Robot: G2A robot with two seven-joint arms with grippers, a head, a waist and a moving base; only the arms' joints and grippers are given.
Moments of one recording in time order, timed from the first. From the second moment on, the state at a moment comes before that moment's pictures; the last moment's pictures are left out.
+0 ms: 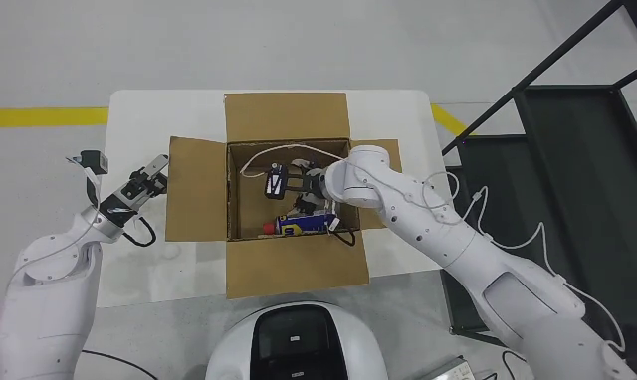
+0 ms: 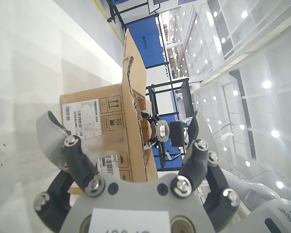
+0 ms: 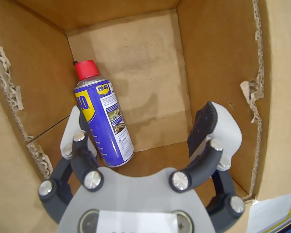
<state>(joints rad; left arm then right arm) 1.26 -1.08 -1.58 -1.32 -0.21 -0.41 -0.82 -0.71 -1.22 0.66 -1.38 -1.08 -0.60 0.82</state>
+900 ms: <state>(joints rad) 1.26 -1.08 -1.58 -1.32 -0.21 -0.41 -0.82 -0.66 -1.24 0.62 -1.35 -1.05 -0.70 0.89</state>
